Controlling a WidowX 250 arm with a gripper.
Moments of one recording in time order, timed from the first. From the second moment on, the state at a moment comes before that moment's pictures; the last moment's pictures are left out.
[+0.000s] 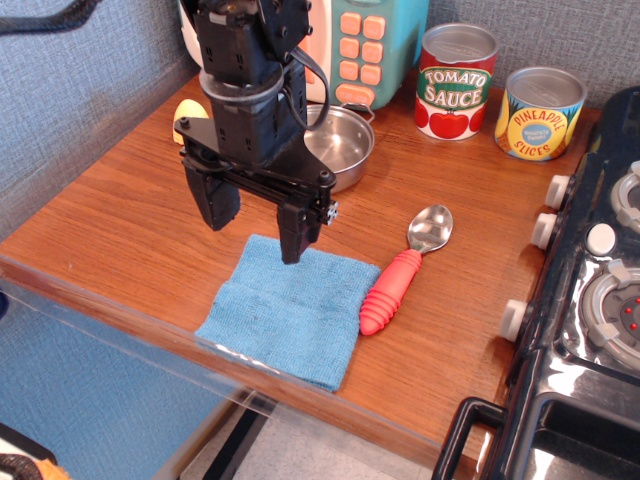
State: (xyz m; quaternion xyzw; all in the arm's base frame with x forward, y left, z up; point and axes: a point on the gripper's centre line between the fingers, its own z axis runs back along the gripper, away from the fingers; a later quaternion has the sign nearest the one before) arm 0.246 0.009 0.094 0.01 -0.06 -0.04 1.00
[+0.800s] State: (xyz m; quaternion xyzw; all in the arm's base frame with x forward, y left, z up) arm 0.296 -0.048 0.063 0.02 -0.02 -0.01 1.00
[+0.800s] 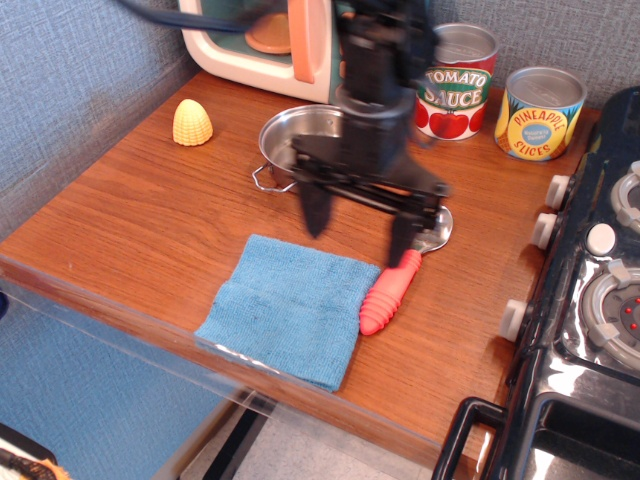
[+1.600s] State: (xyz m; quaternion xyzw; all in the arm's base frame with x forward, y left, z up) arm 0.338 -0.069 0.030 0.03 -0.02 -0.01 1.00
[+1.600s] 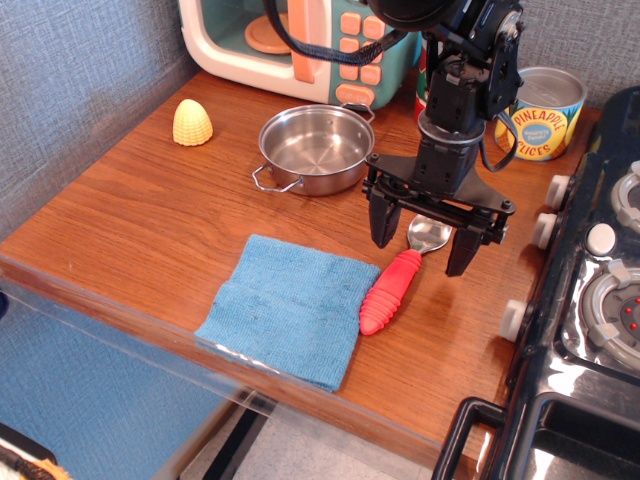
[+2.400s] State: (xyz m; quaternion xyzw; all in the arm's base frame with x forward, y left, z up) arm 0.327 -0.061 0.006 0.05 -0.05 -0.05 1.00
